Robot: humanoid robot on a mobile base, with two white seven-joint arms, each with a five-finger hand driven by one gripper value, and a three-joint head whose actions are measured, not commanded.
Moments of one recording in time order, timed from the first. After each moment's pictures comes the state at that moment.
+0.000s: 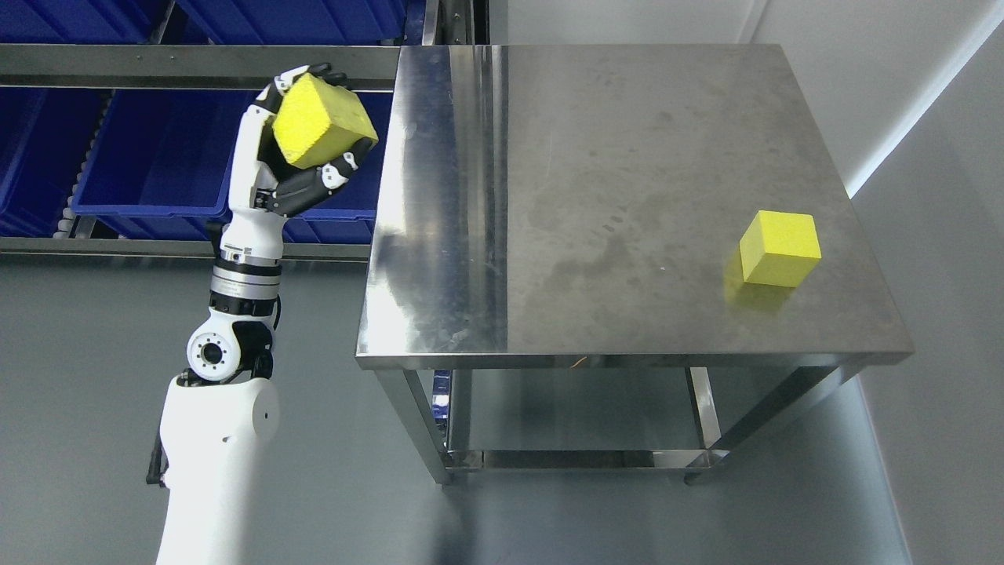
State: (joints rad) left arm -0.39 0.06 0.11 -1.35 0.26 -0.58 -0.30; right arm 0.00 0.00 -0.09 0.00 0.00 -0.10 0.02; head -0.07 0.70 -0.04
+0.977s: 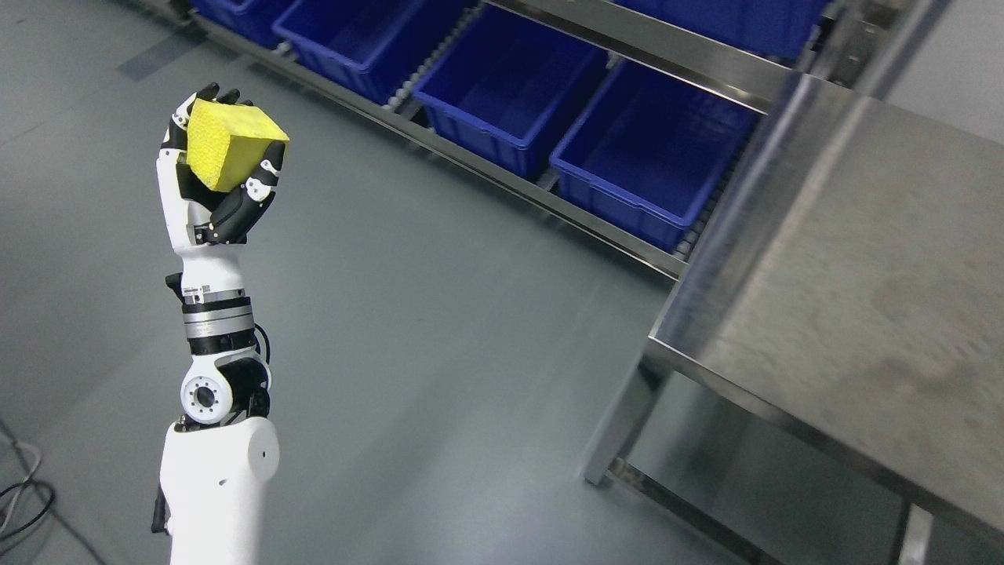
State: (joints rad) left arm -0.28 0.01 0.16 -1.43 0.30 -0.58 -0.11; right arm 0.00 0.00 -0.09 0.00 0.07 -0.10 0.02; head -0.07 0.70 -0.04
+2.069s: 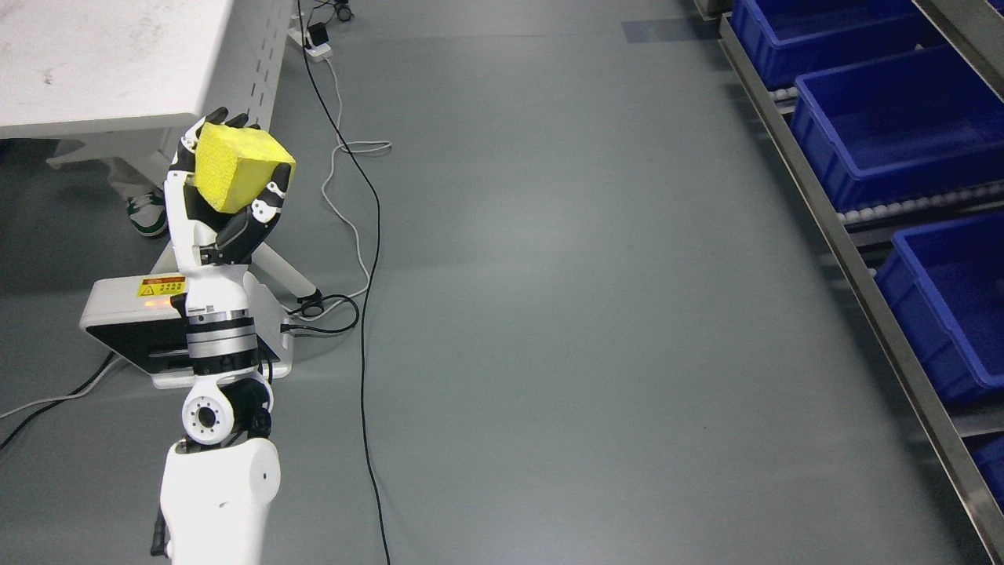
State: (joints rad) left arm -0.22 0.00 0.16 -1.47 0.30 -0.56 -0.11; right arm 0.00 0.00 -0.09 0.00 0.00 -0.10 0.02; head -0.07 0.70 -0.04
